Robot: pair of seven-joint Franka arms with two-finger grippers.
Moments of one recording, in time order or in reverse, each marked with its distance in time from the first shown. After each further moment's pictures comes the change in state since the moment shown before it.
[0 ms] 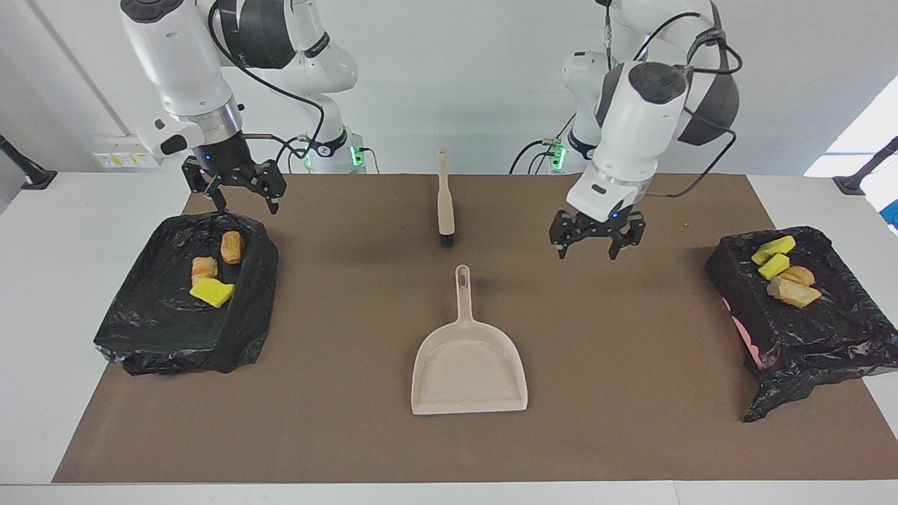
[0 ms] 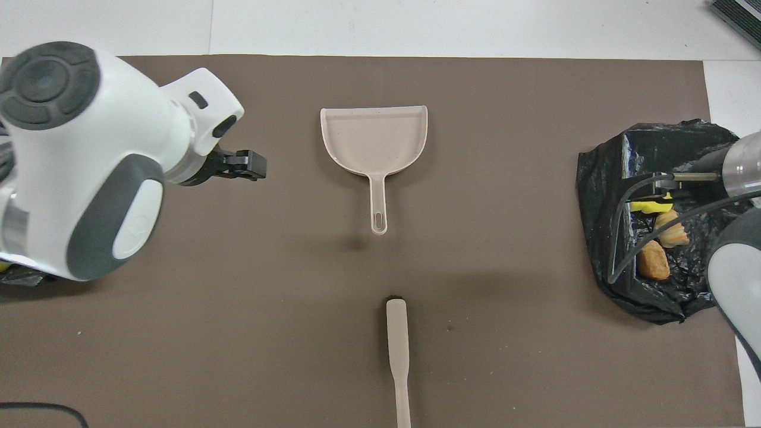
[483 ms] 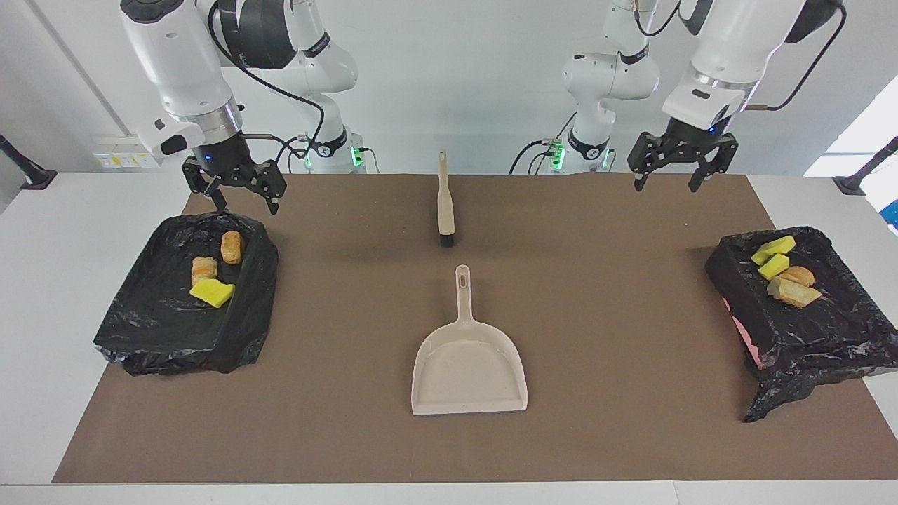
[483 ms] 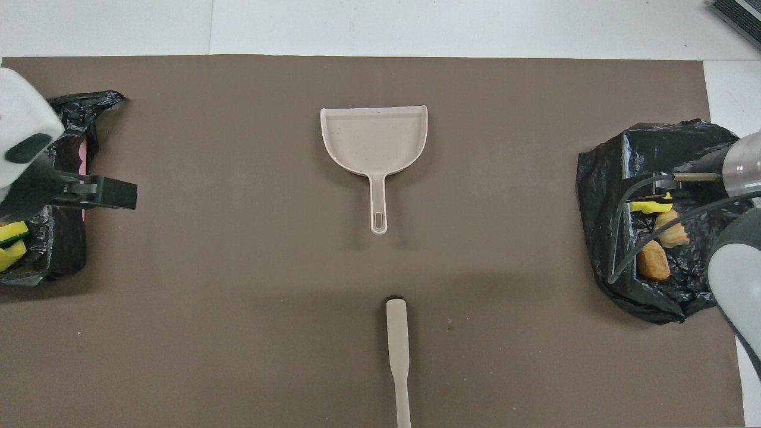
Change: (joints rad) left arm 0.161 -0.194 0.009 0.046 -0.001 -0.253 0.199; right arm 0.000 0.000 0.000 0.000 0.000 0.000 0.000
